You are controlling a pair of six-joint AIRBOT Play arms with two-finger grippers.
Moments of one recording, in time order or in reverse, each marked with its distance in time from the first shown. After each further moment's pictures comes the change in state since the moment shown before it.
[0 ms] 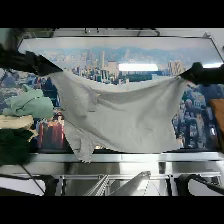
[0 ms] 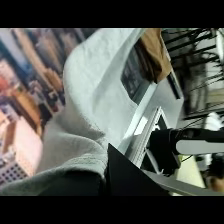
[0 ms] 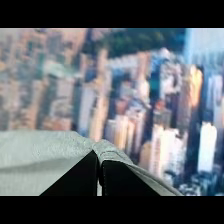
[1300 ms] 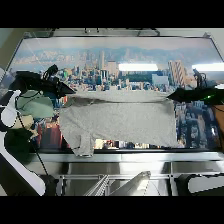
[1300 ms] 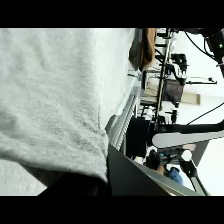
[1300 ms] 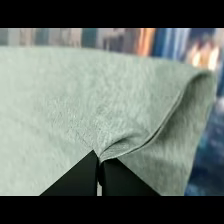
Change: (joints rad) left arm 0.009 -0.397 -0.008 0.030 0.040 -0.040; right arm -0.095 -0.365 -0.049 0.101 0.060 -0.399
